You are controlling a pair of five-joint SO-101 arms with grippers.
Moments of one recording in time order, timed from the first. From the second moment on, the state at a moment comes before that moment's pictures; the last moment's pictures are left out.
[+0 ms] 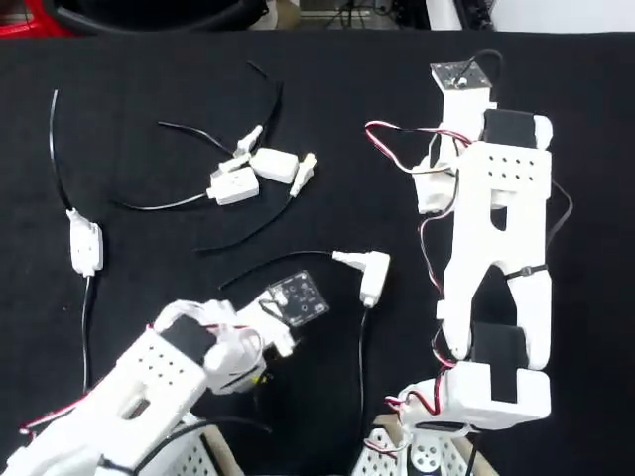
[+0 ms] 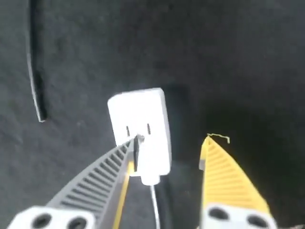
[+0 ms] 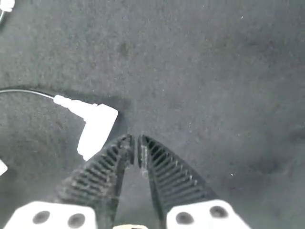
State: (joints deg) left arm 29.5 -50.0 72.4 61.5 -26.9; right arm 6.7 1.5 -5.7 93.7 10.9
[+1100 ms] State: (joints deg) left arm 12.9 -35.7 52.6 71.3 -40.0; right arm 6.7 1.5 -5.6 93.1 10.9
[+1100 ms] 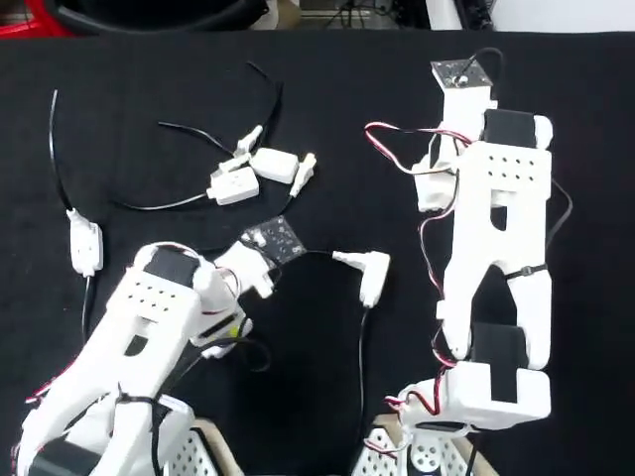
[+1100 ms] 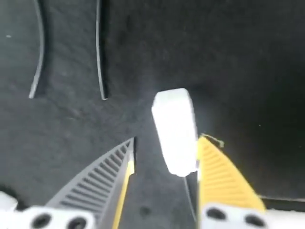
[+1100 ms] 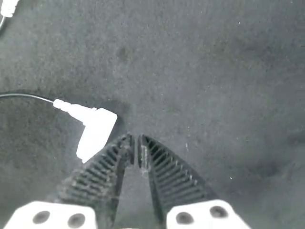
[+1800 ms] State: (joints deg) left arm -6.7 -37.0 49.3 64.0 -46.4; right arm 6.7 1.5 -4.7 92.7 10.9
